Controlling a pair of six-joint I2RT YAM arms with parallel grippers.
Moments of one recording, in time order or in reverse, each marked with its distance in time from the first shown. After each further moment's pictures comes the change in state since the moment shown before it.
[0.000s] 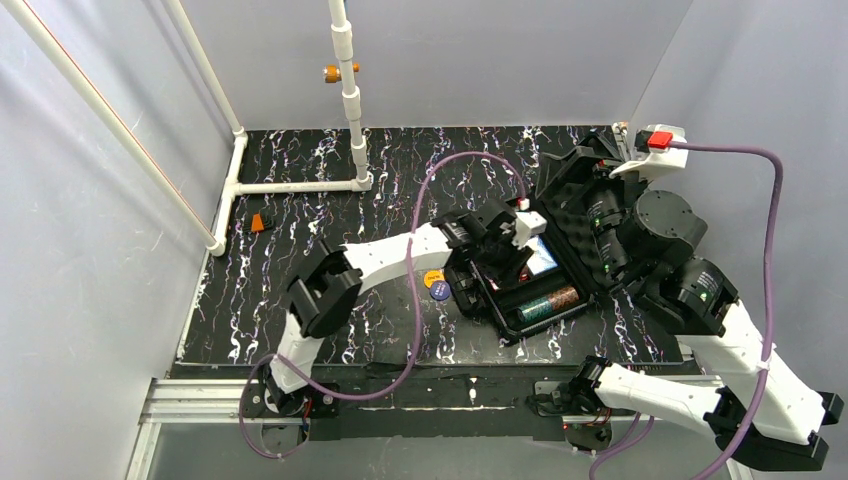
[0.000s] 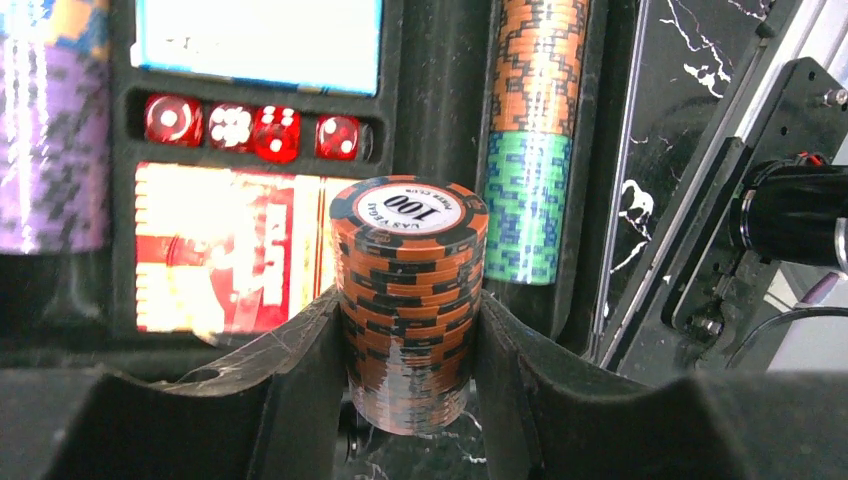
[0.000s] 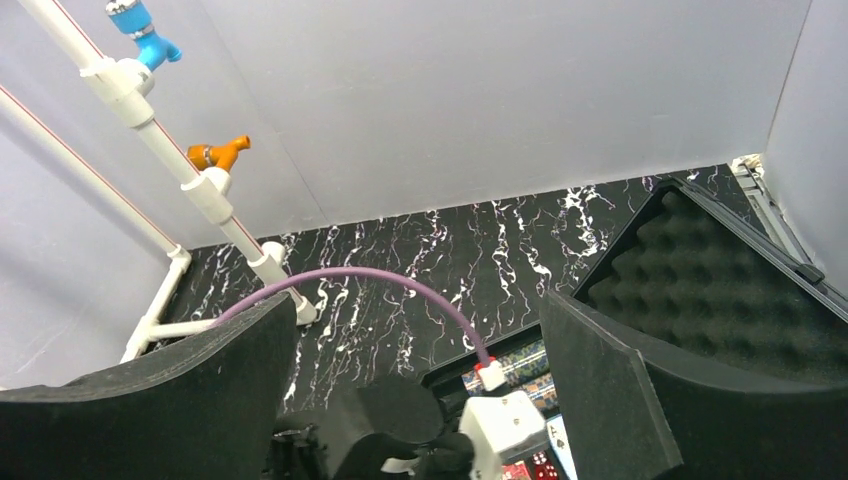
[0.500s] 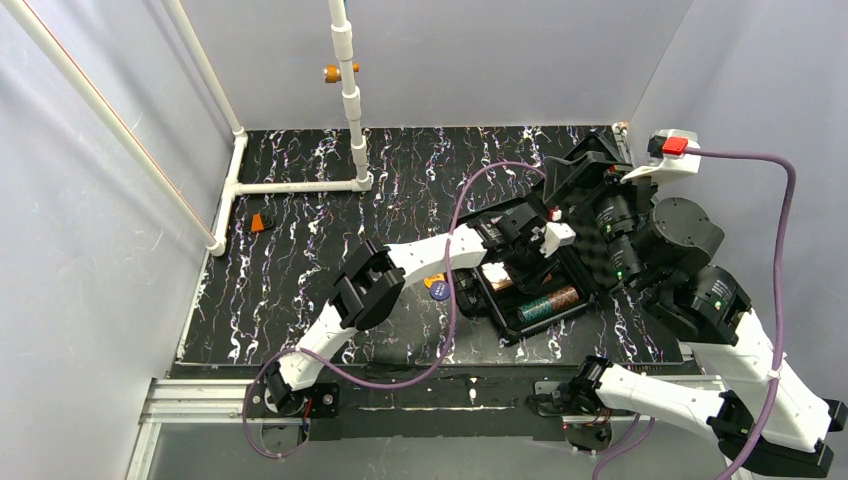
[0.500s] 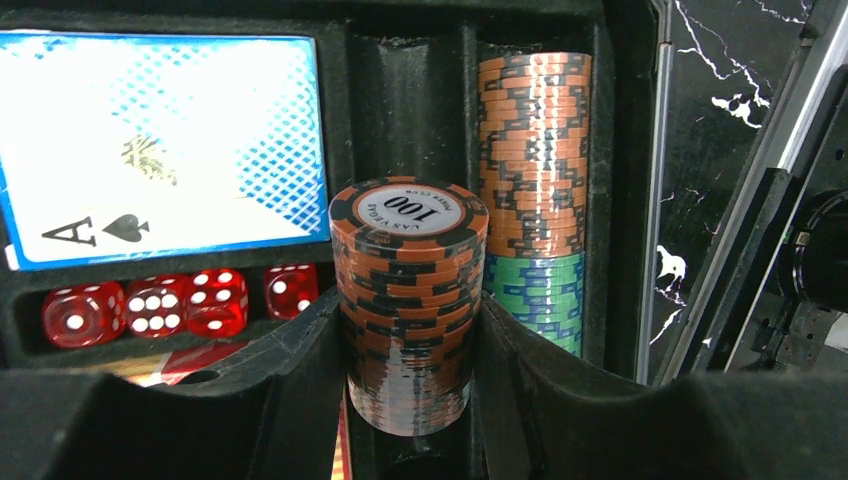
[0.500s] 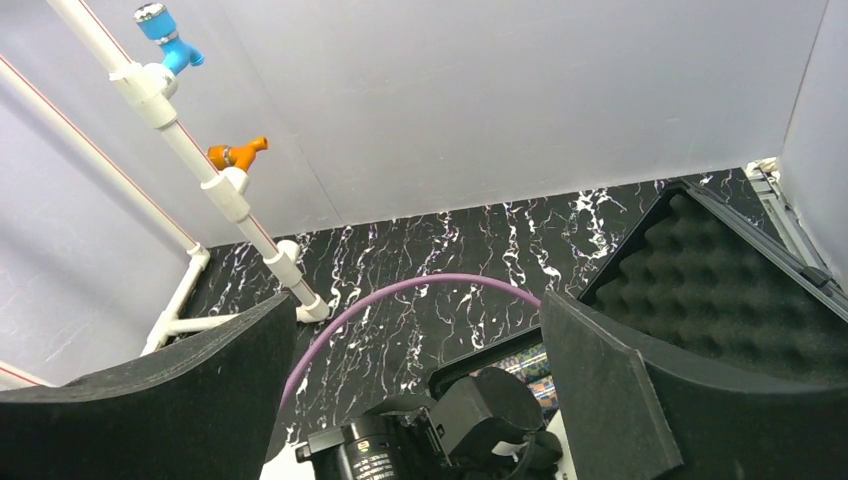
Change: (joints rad) left arm -0.043 0.325 0.378 -0.113 0.048 0.091; right arm 0.000 -0.031 0.000 -0.017 -0.027 -0.002
